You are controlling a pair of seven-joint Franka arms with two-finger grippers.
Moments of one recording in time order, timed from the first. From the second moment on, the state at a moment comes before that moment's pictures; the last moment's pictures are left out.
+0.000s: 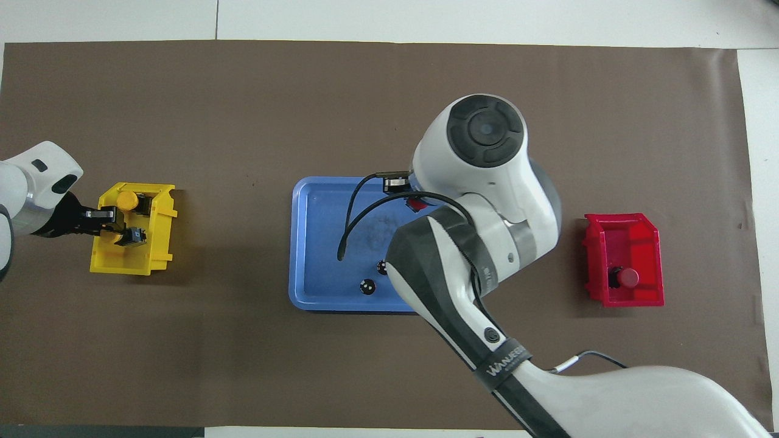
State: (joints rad) left arm 0.05 -0.04 -0.03 -2.05 0.00 1.92 0.03; right arm 0.50 0.35 0.07 -1.64 0.04 2.05 0.56
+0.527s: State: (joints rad) left arm -0.18 -0.03 -0.05 -1.90 -0.01 1.85 -0.38; right arm 0.56 0.44 0.06 -1.67 0.00 2.13 0.61
